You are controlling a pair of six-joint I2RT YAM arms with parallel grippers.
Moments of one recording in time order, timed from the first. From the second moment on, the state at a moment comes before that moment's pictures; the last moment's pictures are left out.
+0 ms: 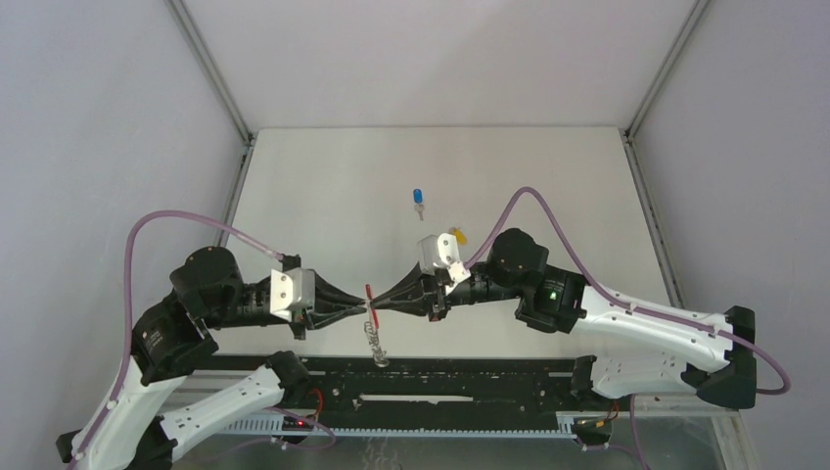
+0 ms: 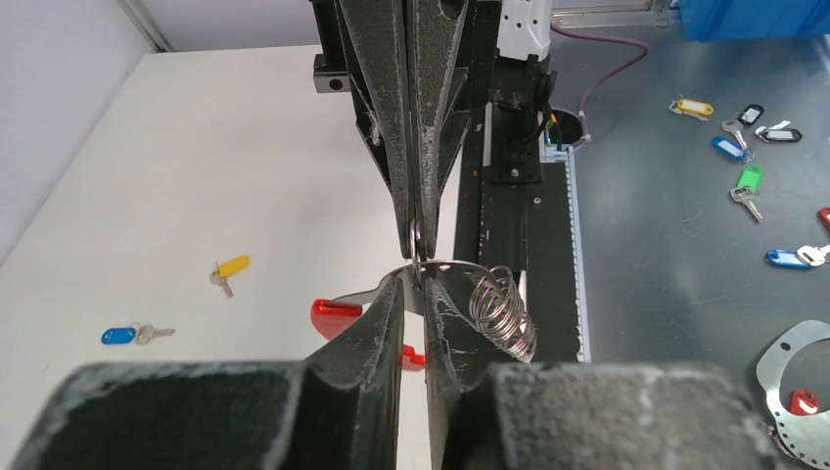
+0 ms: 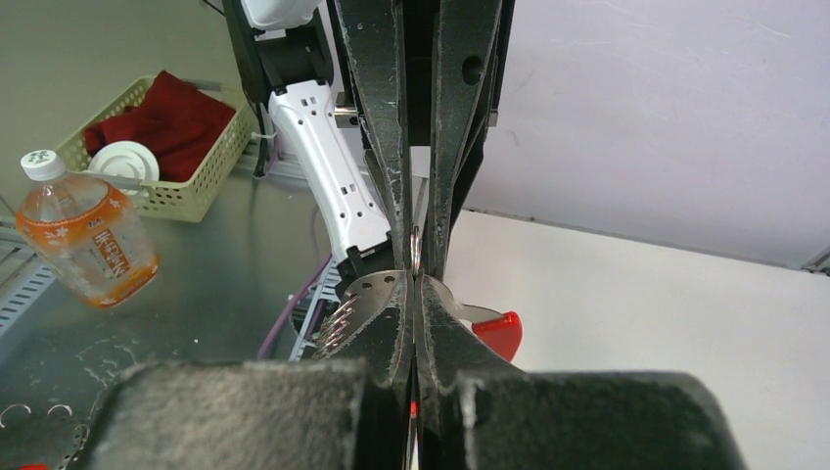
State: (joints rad) left arm -0.82 0.60 1.21 -0.82 0.61 0.24; right arm 1.21 1.15 1.10 0.16 -0.49 -0.07
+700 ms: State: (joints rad) left arm -0.82 0.62 1.21 -0.84 0.63 0.27; right arm 1.22 1.16 1.12 0.07 -0.47 -0.07
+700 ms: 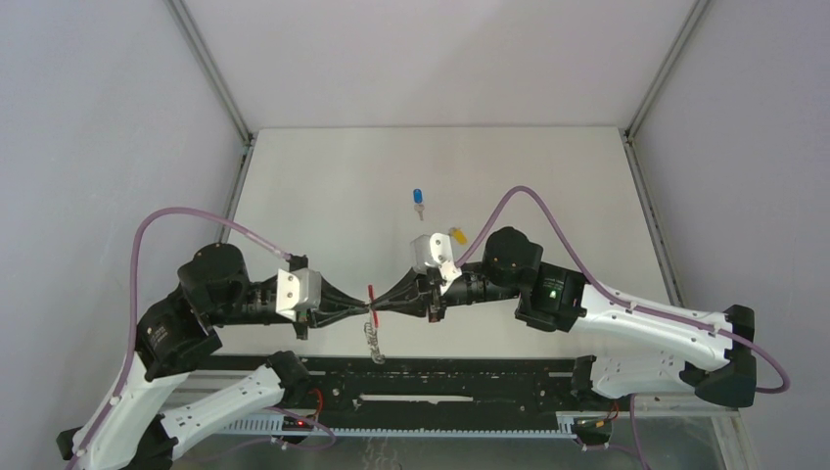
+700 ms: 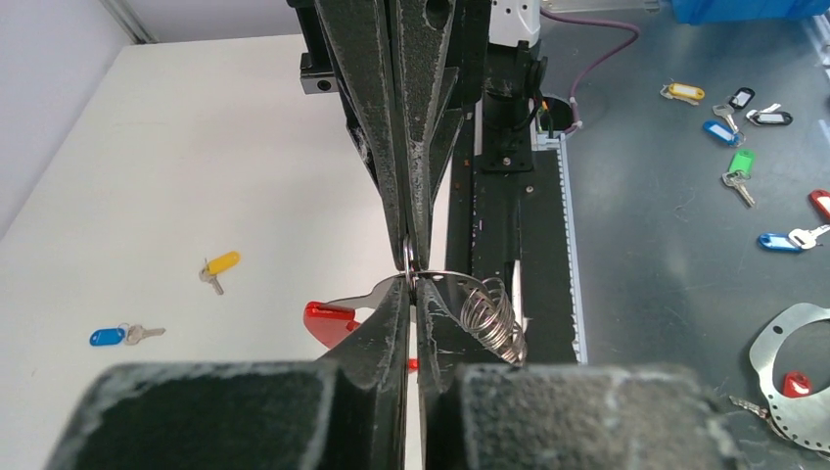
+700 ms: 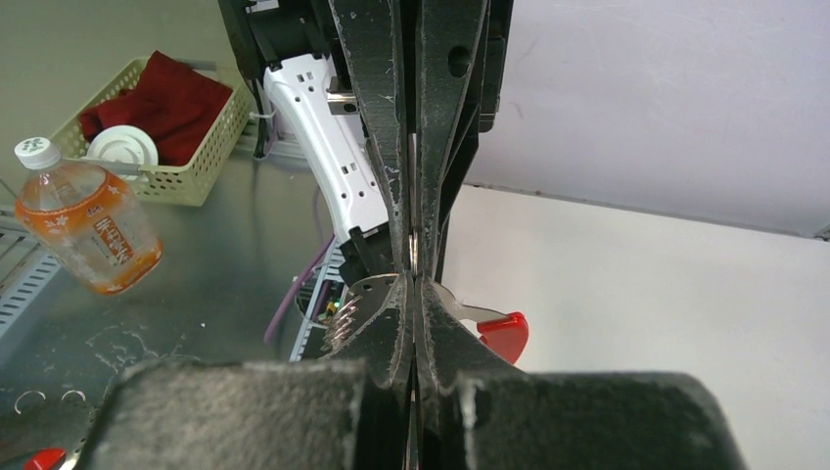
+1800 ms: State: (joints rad) left arm -0.44 0.75 1.19 -0.77 0.82 0.17; right arm 0.94 0.94 1.16 -0.32 -0.07 0.25
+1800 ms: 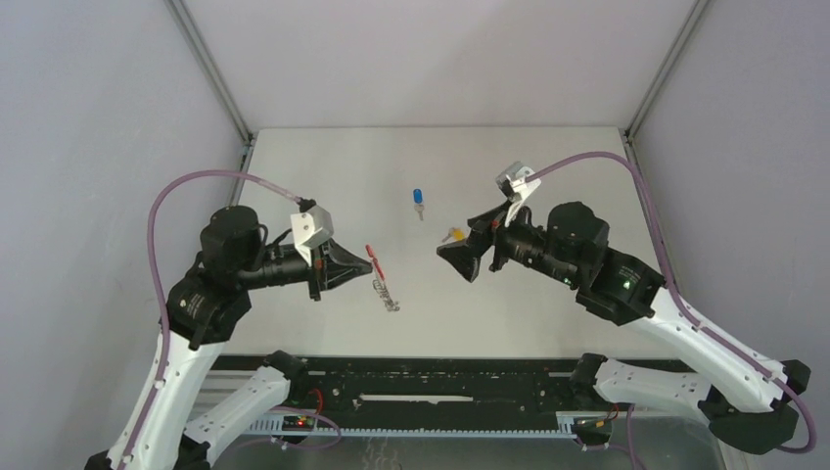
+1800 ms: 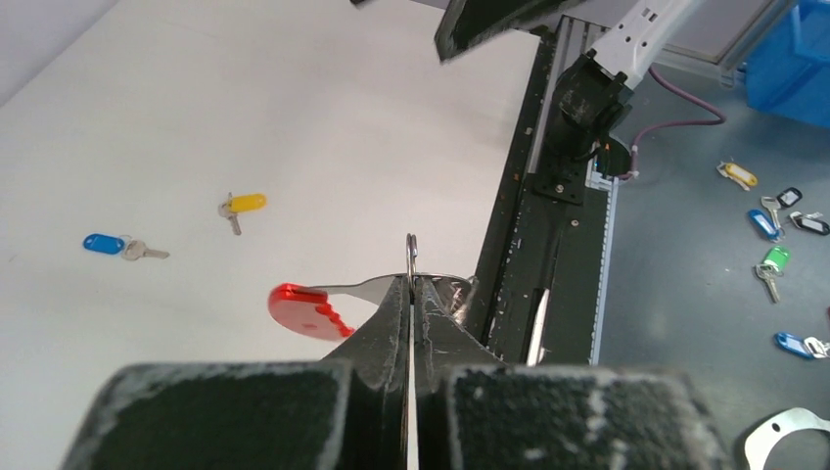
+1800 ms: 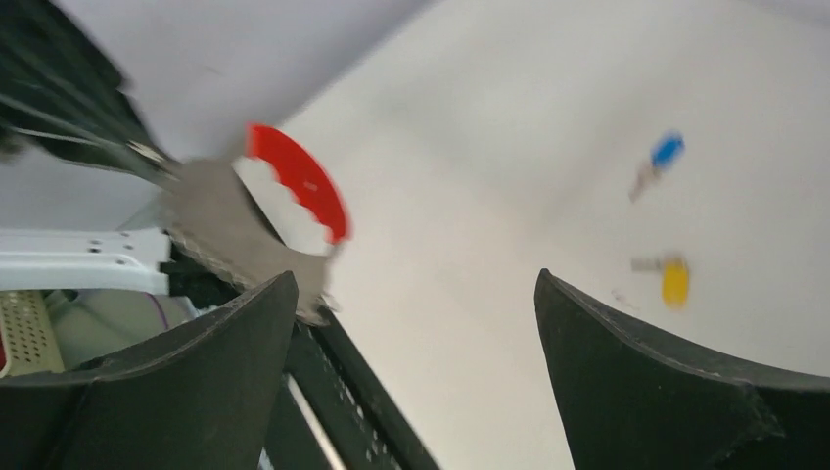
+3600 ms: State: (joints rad) left arm -0.24 0.77 1.17 -0.93 0.84 0.29; right arm 0.67 2.36 1.92 -0.40 0.36 0.80
